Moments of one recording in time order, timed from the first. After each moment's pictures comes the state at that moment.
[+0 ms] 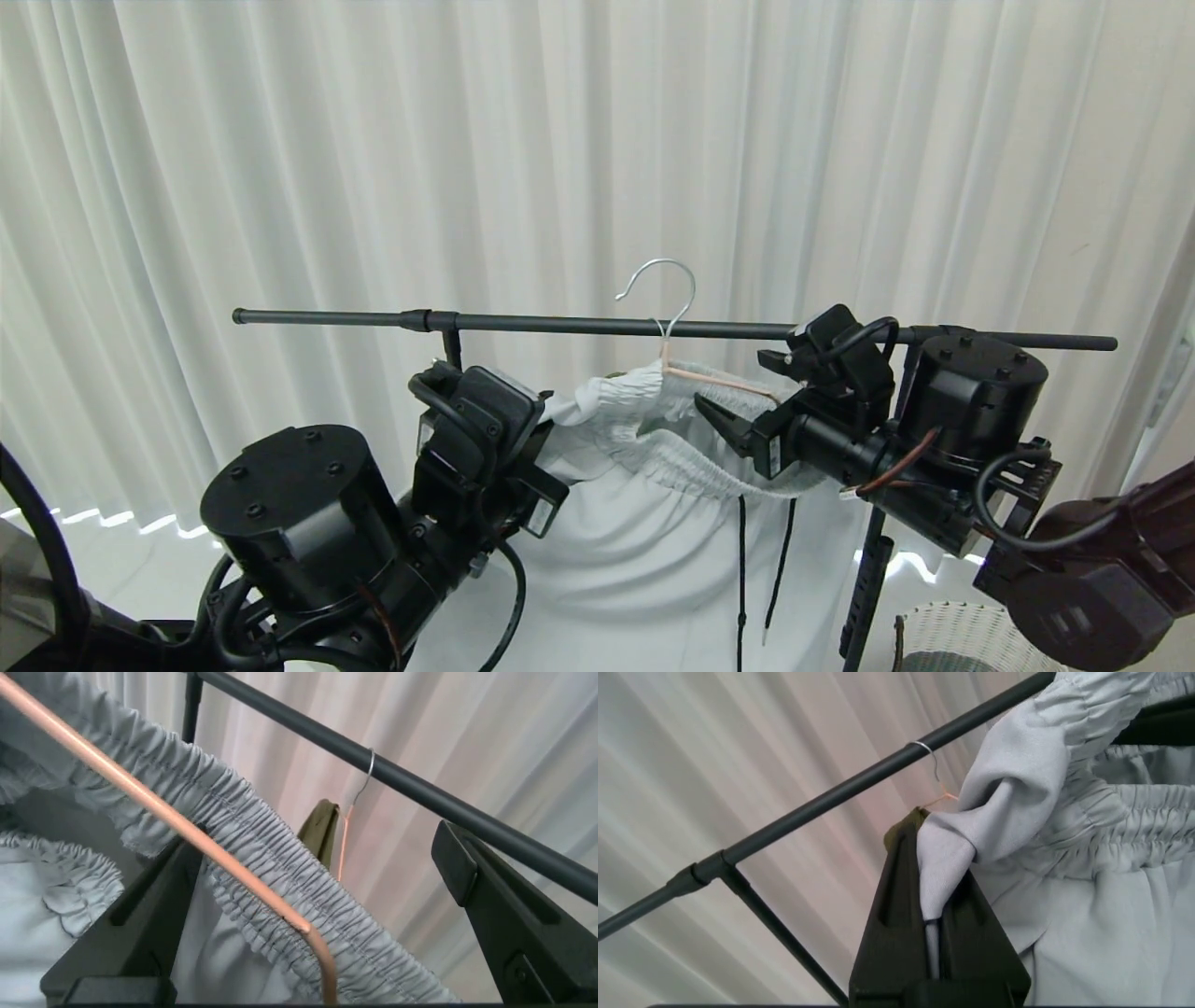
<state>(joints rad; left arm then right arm) -0.72 1.76 -0.41 -1.38 0.28 0.46 0.70 1.85 -0.70 -1.12 0.00 -0.16</state>
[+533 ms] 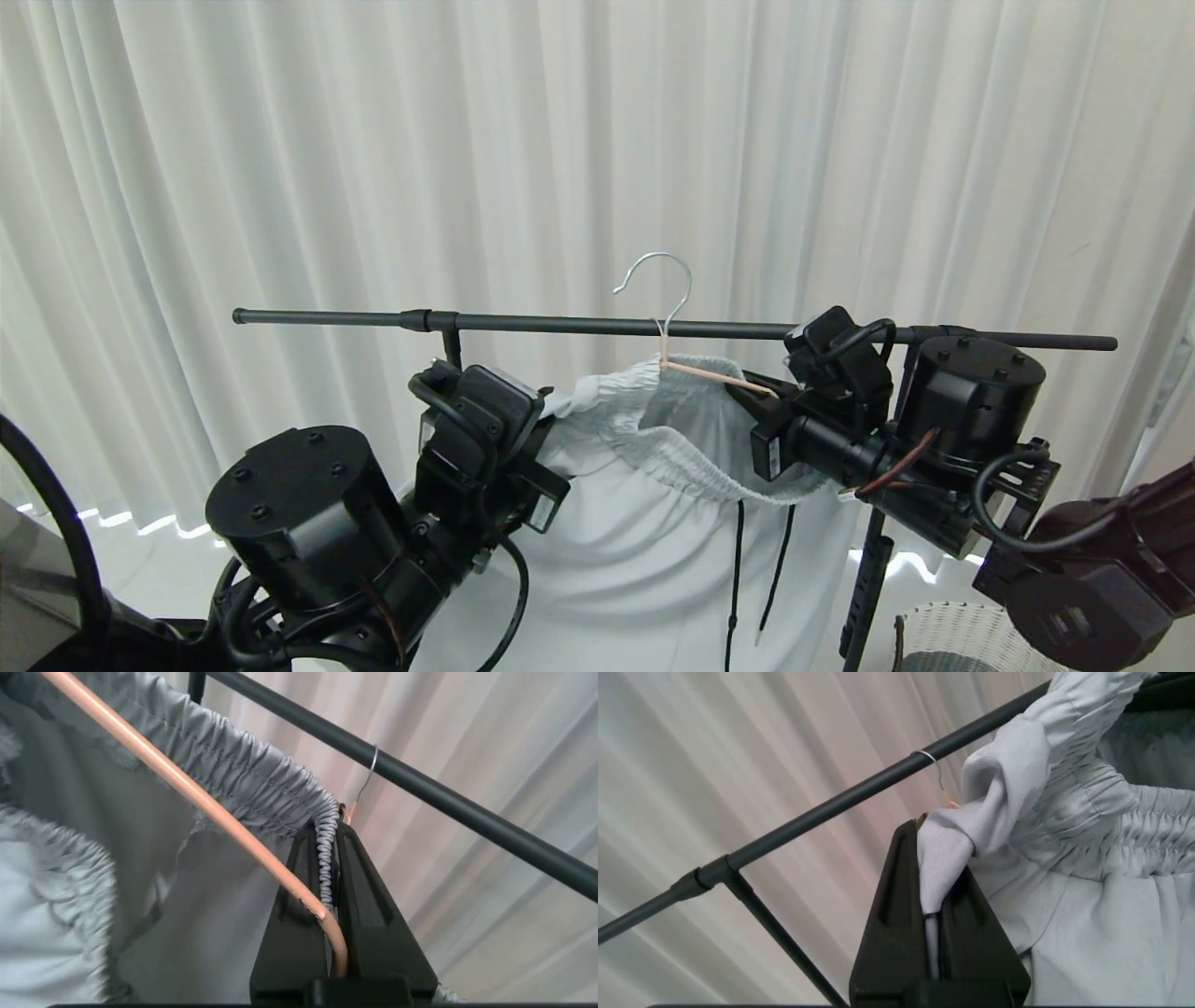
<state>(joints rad) -0.72 1.78 -0.40 -1.42 0.28 0.46 0.71 1.85 -0.70 -1.12 0.00 -0.16</state>
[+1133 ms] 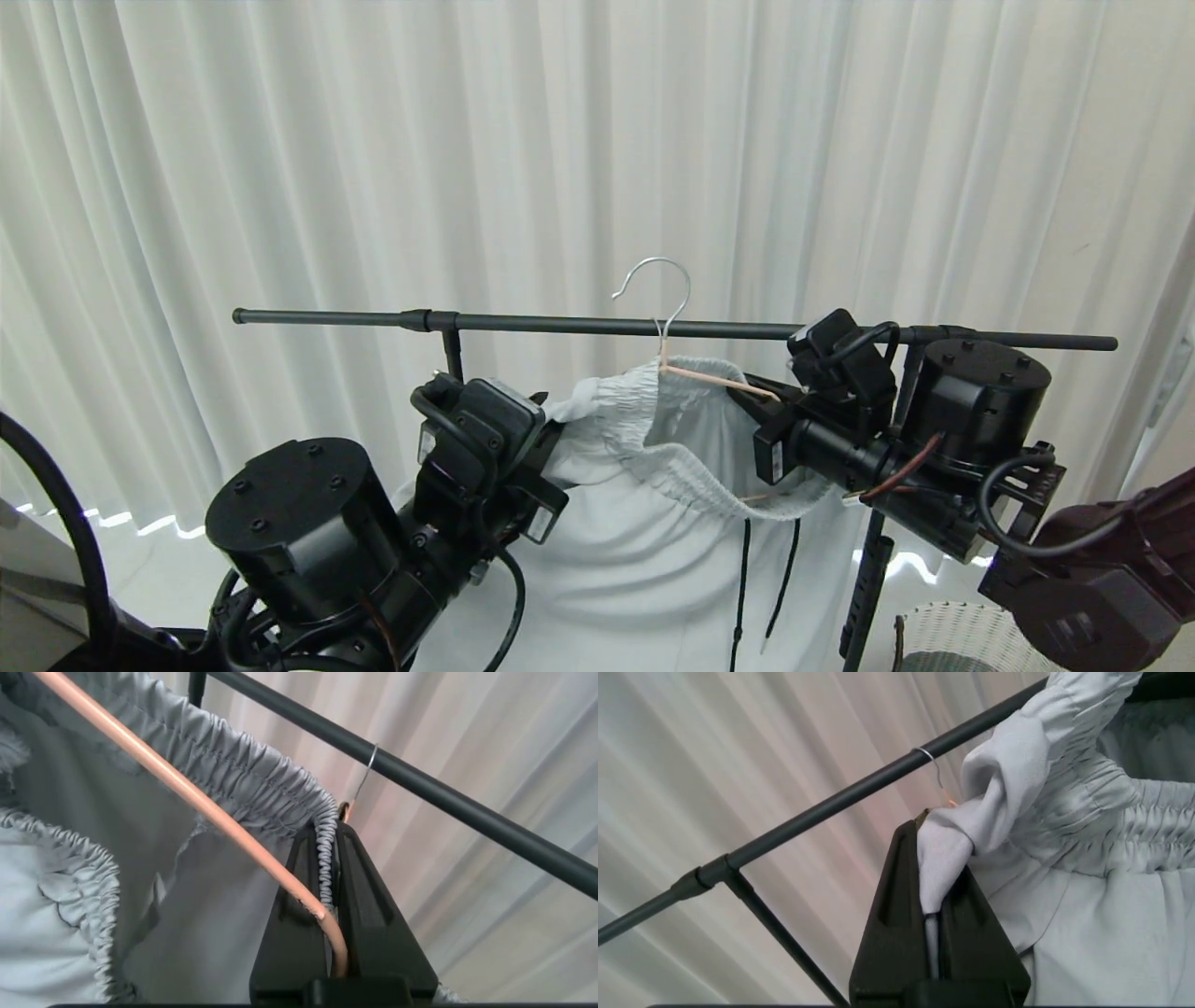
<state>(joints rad) -0.71 1.79 -0.38 -1.44 0.28 0.47 0.70 1.84 -0.68 -1.13 0.00 -0.16</state>
